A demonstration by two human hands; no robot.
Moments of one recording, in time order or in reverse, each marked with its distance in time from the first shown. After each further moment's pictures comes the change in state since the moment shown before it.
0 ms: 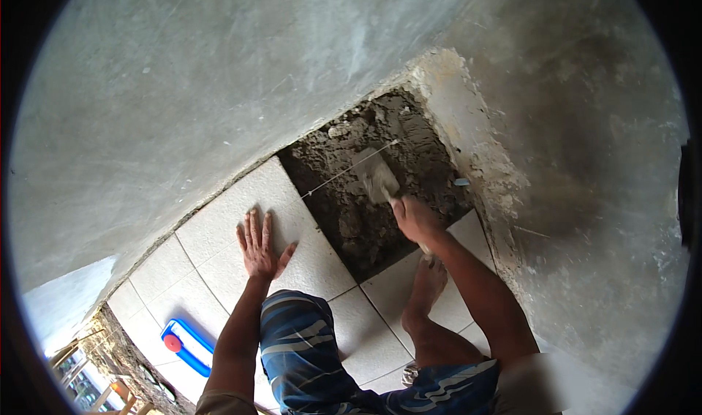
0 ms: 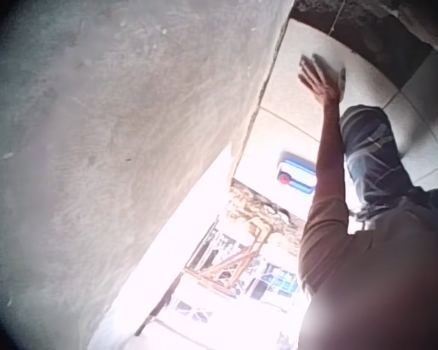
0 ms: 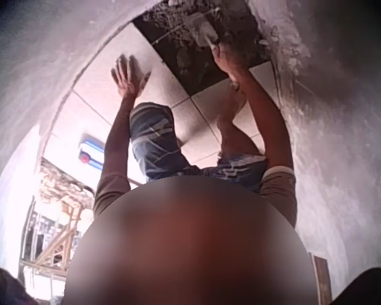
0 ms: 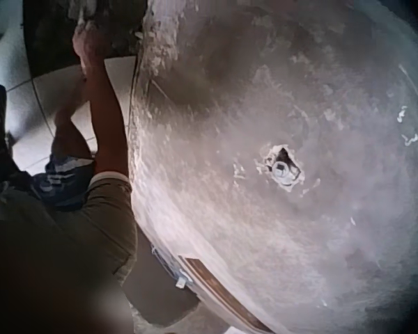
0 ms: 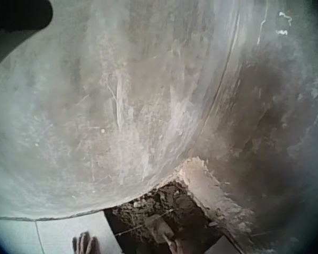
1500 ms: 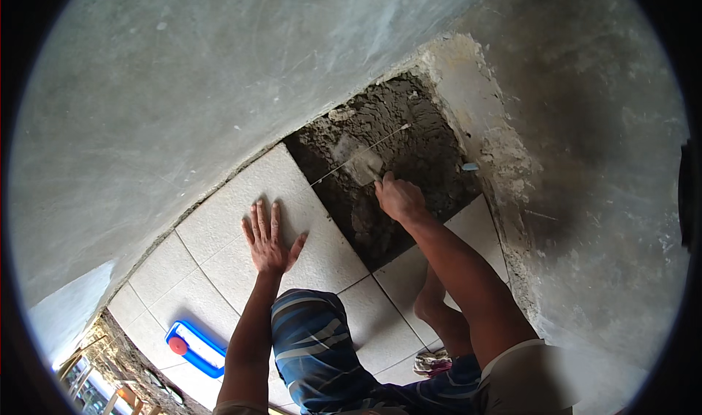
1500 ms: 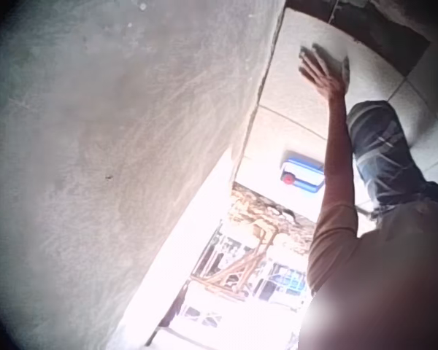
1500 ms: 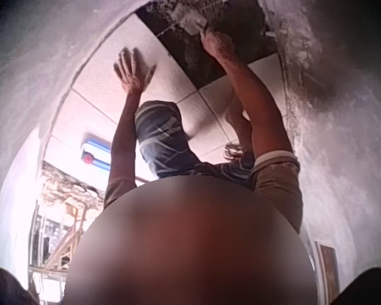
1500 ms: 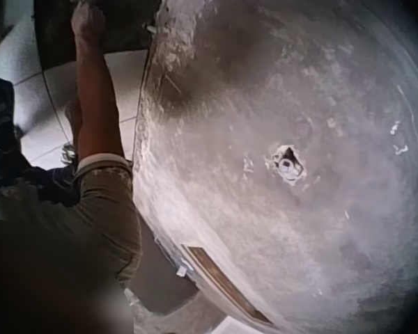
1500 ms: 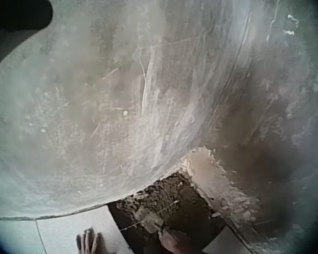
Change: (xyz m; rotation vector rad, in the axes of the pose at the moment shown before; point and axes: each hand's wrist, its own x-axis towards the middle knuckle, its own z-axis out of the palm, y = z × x) left_hand 0.002 0.004 -0.003 -0.063 0.025 -0.020; right_hand 0.016 -0.057 0.031 -0.460 0.083 -0.062
